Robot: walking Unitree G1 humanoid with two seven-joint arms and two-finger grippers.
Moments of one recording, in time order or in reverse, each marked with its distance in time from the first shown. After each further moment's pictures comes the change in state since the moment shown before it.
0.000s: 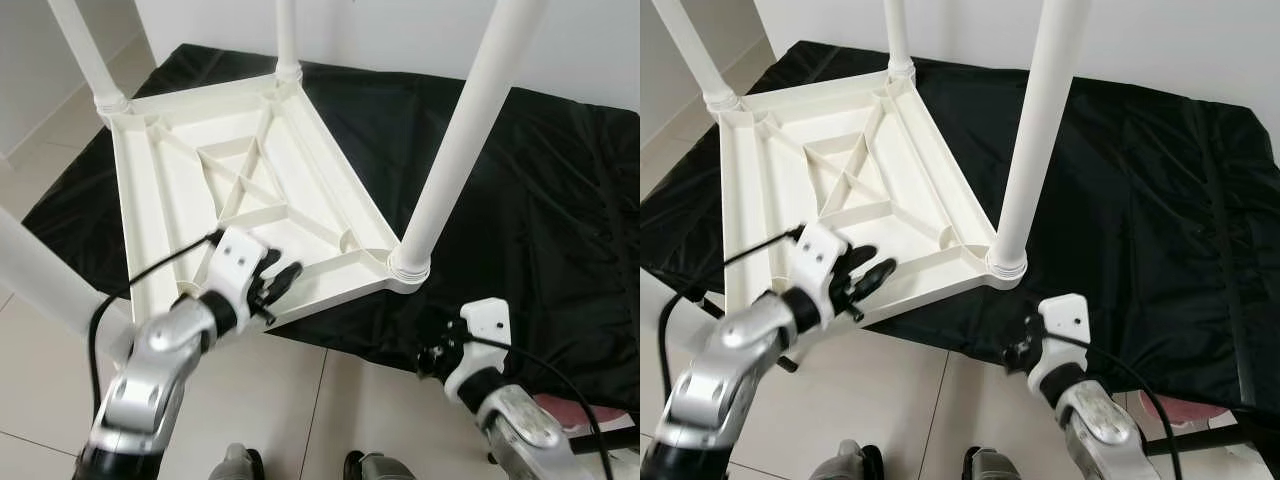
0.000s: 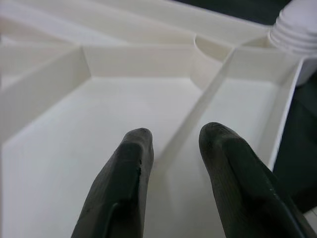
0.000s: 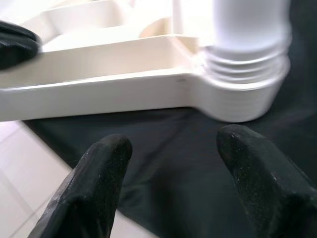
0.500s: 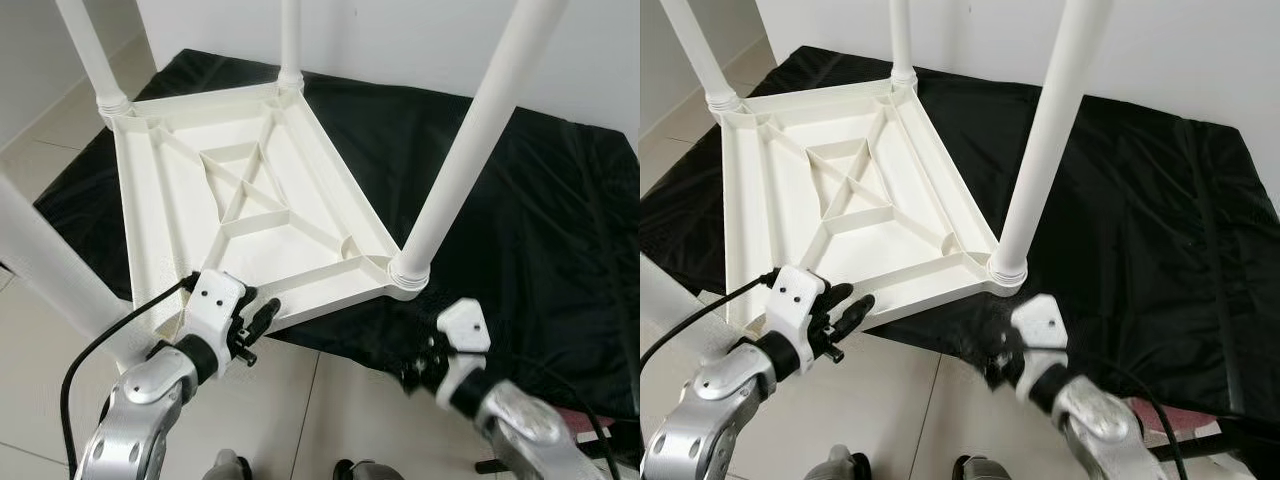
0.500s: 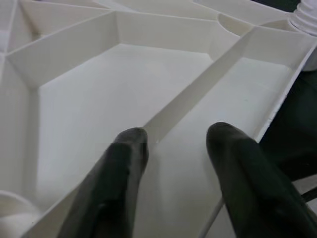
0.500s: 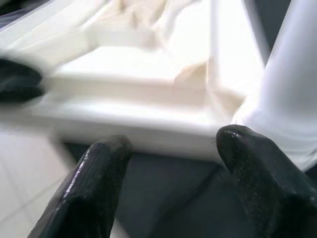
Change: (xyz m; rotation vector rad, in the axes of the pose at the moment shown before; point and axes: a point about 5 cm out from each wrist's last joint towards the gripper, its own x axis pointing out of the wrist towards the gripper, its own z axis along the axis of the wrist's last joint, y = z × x) left arm -0.029 -0.009 -0.014 -0.039 0.051 0.106; right arm 0.024 -0.001 0.017 -0.098 -0.083 0.086
